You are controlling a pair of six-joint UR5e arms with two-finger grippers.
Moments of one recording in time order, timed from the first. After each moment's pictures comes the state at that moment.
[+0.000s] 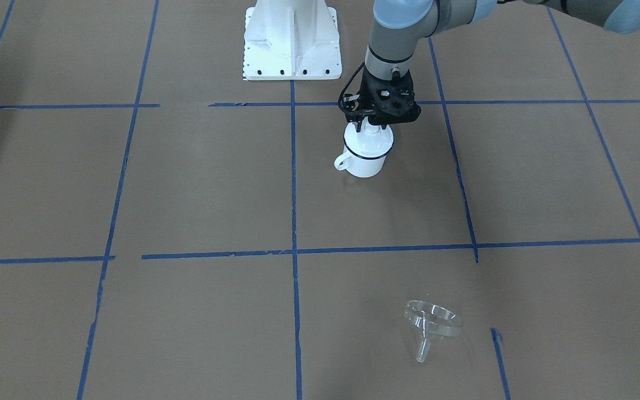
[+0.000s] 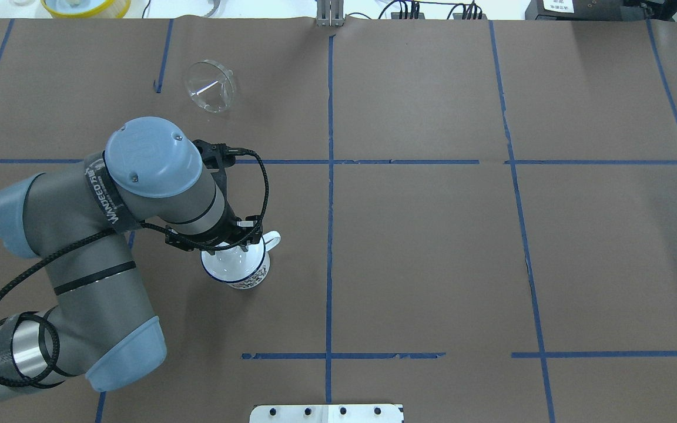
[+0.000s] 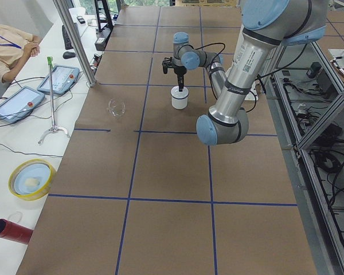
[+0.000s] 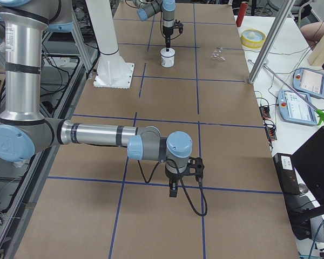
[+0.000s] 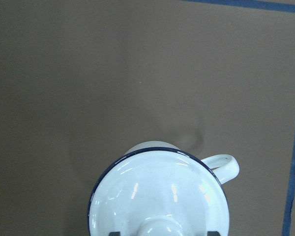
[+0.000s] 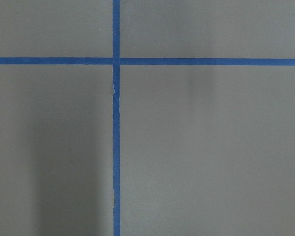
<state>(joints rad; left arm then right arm) -0.54 -2.12 -1.96 -1.36 -1.94 -1.28 1.57 -1.68 1.66 -1.57 2.29 0.01</state>
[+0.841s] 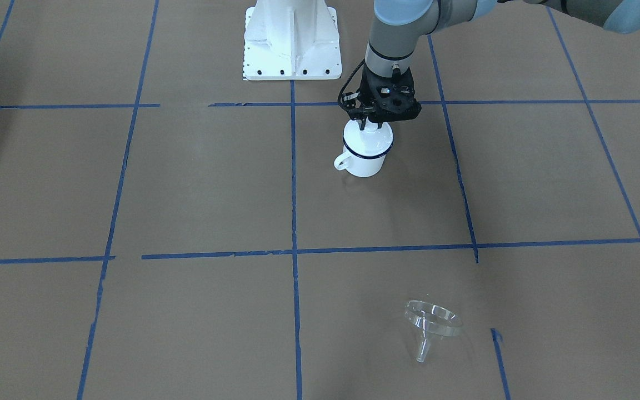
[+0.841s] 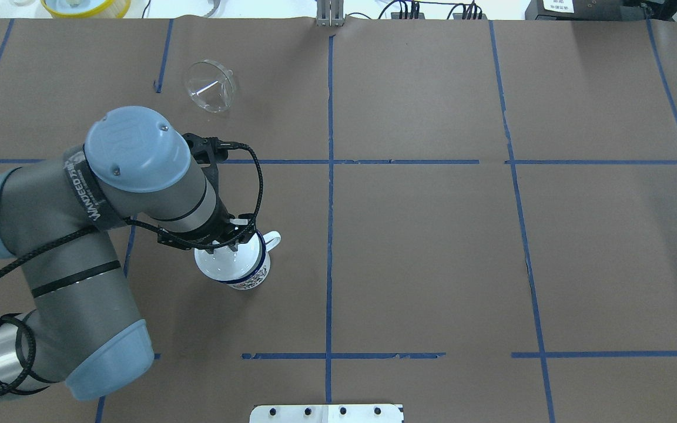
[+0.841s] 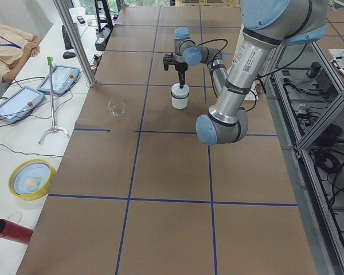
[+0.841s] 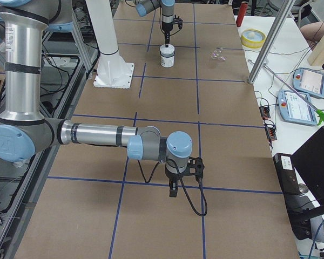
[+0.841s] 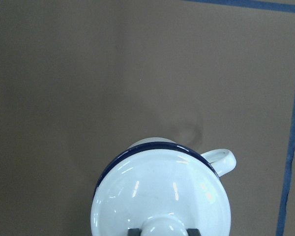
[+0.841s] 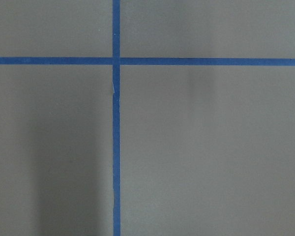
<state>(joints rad) -0.56 -2.13 -2.05 -1.26 -1.94 -1.28 1.57 -1.68 1.66 -1.57 2.29 0.01</state>
